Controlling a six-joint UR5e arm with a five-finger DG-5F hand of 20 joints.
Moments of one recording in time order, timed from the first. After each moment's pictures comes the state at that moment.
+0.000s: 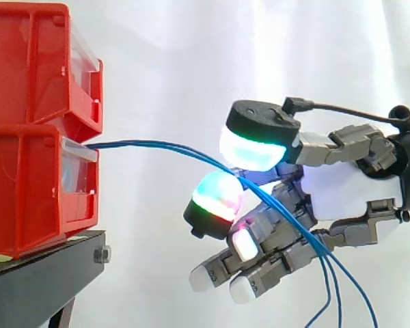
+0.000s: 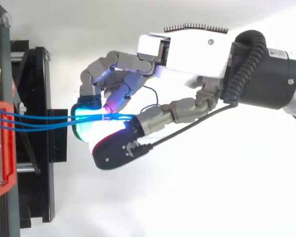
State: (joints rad) arm 0.10 -2.28 -1.14 -3.00 -1.29 -0.16
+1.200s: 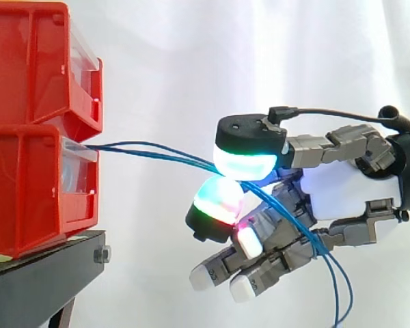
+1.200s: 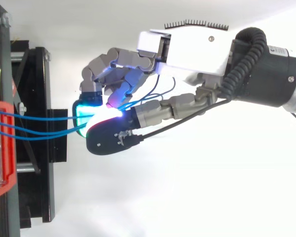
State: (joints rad) arm 0.10 -2.28 -1.14 -3.00 -1.29 -0.17
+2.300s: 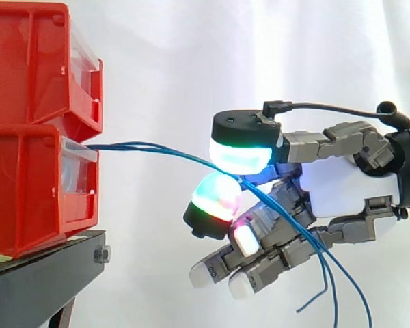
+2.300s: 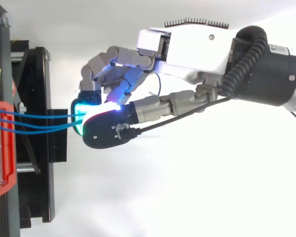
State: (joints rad) arm 0.10 -2.28 -1.13 -3.01 -1.29 -0.17
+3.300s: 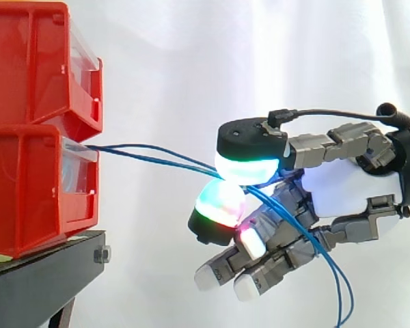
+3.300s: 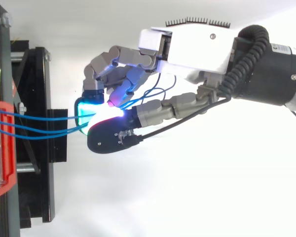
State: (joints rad) arm 0.10 -2.28 -1.12 -3.04 -1.29 -0.17
